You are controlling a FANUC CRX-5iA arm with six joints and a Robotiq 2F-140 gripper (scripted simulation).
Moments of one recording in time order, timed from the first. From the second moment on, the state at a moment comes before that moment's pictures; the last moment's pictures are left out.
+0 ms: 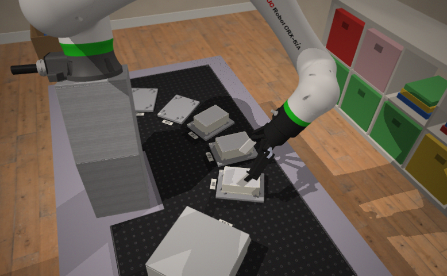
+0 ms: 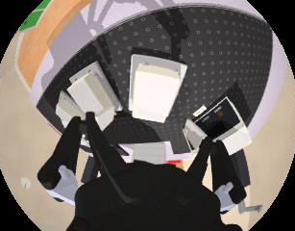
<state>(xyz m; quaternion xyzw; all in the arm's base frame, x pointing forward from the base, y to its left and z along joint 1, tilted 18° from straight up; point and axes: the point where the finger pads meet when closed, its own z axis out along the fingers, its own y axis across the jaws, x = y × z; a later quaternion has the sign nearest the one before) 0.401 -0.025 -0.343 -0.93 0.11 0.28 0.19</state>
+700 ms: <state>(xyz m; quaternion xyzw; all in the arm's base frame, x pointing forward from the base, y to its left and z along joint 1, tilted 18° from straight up) 0.401 -0.019 -0.361 -0.93 0.11 0.28 0.19</state>
